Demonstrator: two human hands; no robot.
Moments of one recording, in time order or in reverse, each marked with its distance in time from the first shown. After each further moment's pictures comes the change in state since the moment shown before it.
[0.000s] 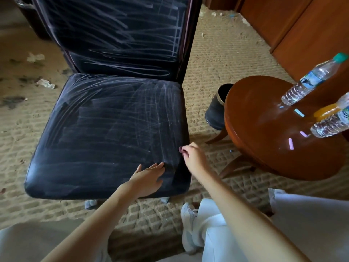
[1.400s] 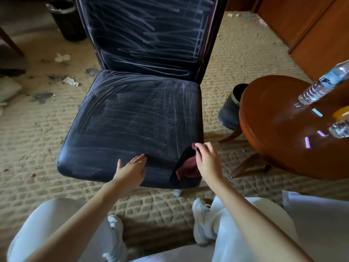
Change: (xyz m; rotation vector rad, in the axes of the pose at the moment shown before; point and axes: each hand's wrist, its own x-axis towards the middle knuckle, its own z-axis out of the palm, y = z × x) left_hand -0.058 -0.071 0.012 0.012 0.213 -0.278; right_hand -0.047 -0.016 0.009 0.069 0.289 -0.202
